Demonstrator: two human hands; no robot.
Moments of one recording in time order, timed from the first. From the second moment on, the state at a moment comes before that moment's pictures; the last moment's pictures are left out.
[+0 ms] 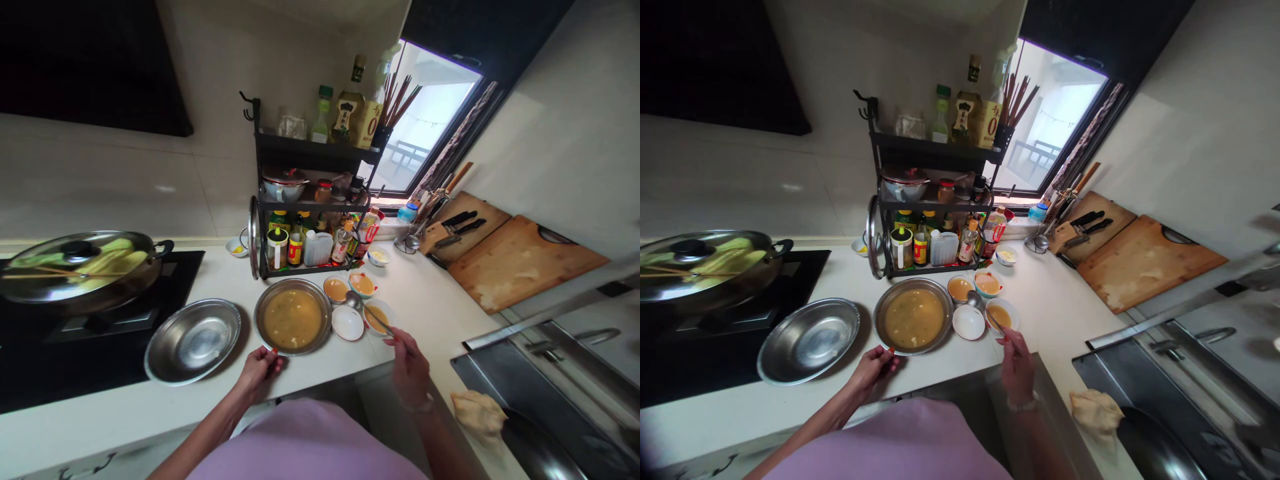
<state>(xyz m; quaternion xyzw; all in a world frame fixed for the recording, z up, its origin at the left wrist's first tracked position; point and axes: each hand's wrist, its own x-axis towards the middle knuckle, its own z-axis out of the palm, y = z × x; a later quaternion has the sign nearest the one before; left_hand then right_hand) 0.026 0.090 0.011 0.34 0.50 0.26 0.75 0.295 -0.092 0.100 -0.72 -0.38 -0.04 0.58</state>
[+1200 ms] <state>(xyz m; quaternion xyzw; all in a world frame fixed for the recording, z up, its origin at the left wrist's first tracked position) 0.027 0.090 0.003 0.33 0.49 0.27 0.76 0.261 0.020 0.049 -0.61 -0.15 0.21 0.75</state>
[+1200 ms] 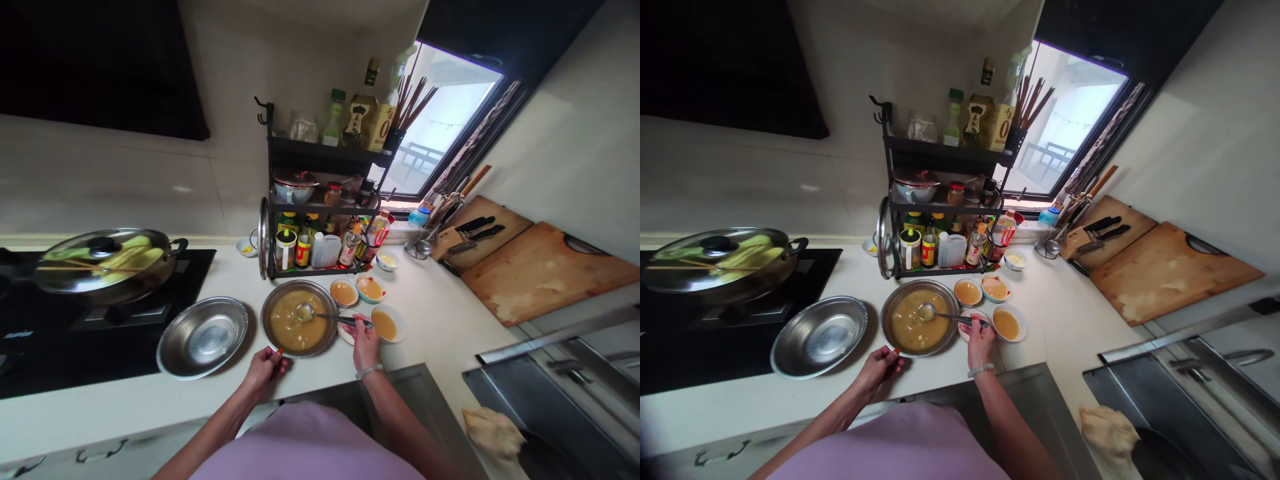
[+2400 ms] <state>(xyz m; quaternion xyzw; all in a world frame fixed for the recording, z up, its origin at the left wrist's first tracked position) 0.027 0.092 0.006 0.33 0.50 0.26 0.76 0.318 -0.124 0.090 -0.73 -0.43 -0.10 0.52</state>
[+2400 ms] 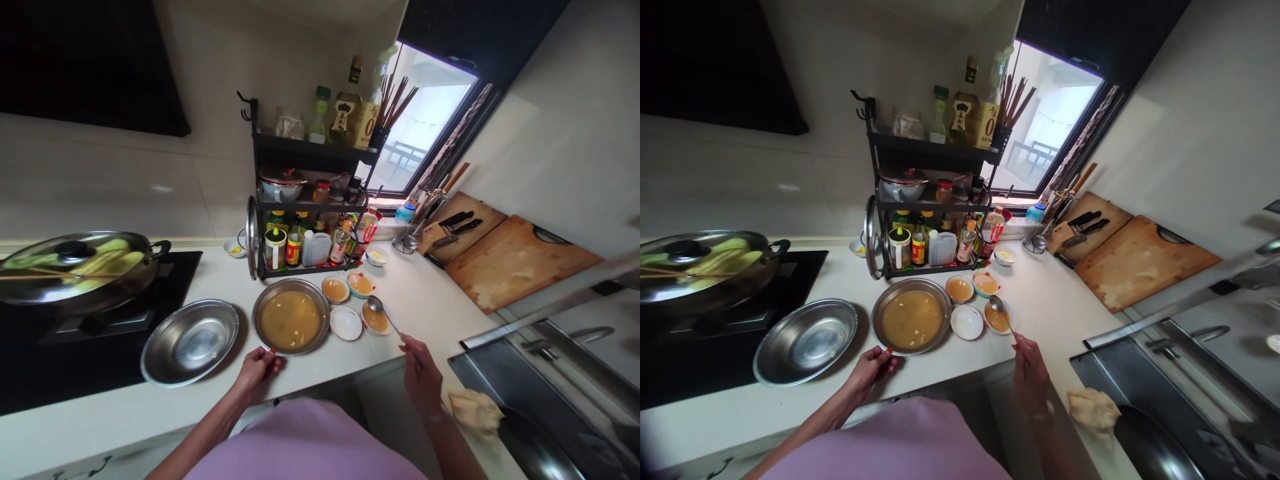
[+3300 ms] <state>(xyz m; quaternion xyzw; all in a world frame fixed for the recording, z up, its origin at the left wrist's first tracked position) 0.026 0.090 0.008 0.33 0.50 0.27 0.76 0.241 0.003 0.044 -0.62 -0.16 0.20 0.74</state>
